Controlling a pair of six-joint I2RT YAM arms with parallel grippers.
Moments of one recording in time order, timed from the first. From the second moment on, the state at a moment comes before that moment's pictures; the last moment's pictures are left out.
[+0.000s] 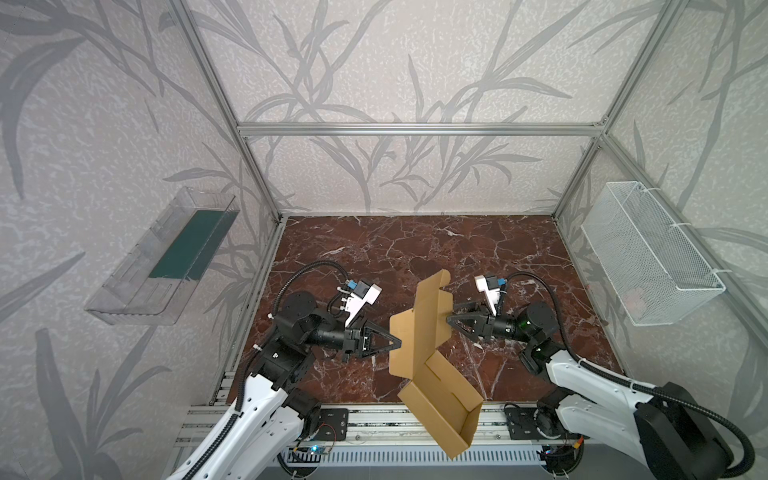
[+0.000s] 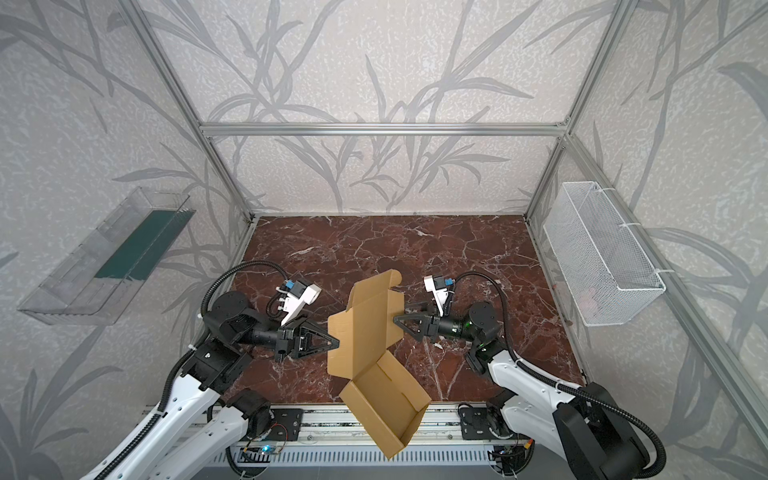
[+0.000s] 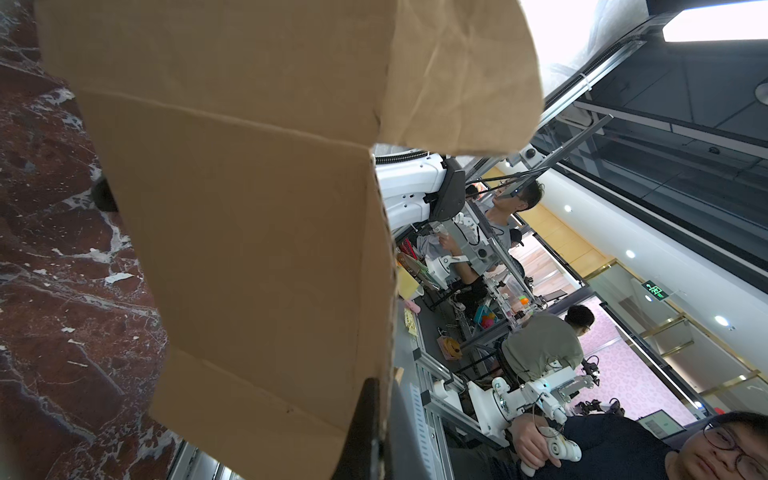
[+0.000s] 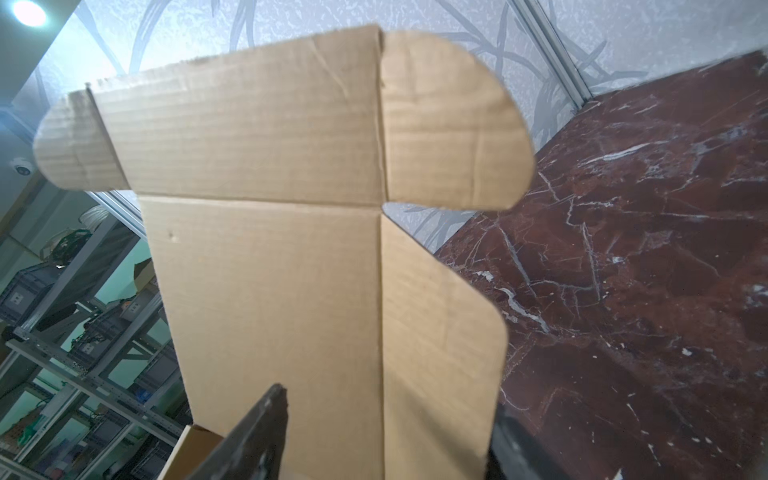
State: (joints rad) left arm -0.45 0.65 0.63 0.00 1.26 -0.81; right arm 0.50 1.06 0.28 0.94 -0.89 0.87
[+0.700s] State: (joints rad) left arm -0.45 0.79 0.72 -0.40 1.00 -0.44; right arm 0.50 0.61 0.29 0.18 -0.54 0.55
